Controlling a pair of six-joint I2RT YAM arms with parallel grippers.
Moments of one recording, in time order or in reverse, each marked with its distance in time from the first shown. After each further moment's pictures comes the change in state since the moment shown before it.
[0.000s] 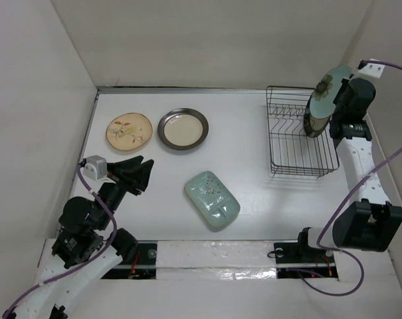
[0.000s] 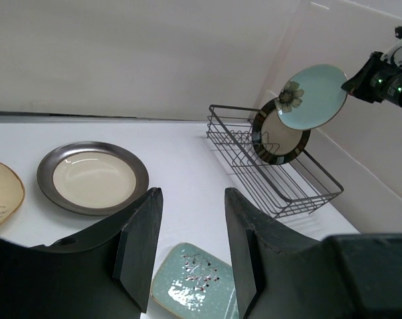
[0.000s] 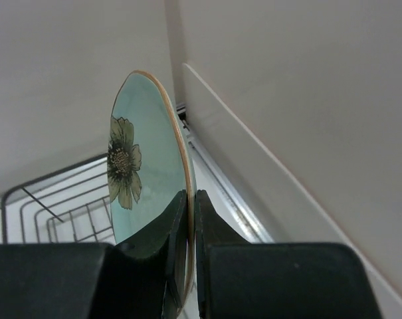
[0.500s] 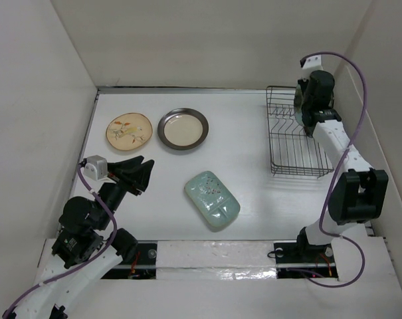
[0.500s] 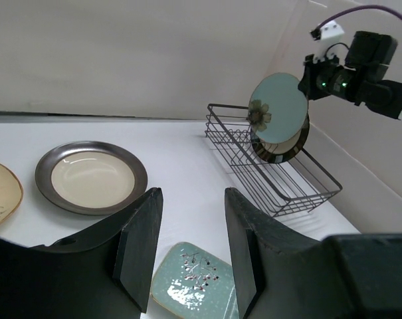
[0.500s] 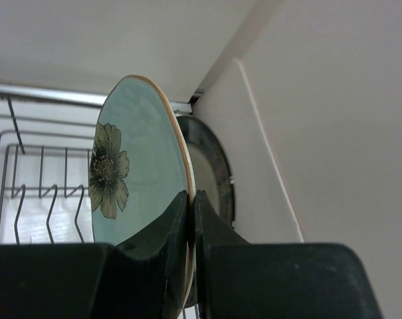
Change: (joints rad) left arm 0.000 0.001 0.000 0.000 0.008 0.000; right arm 0.184 0.234 0.138 0.000 0.039 -0.480
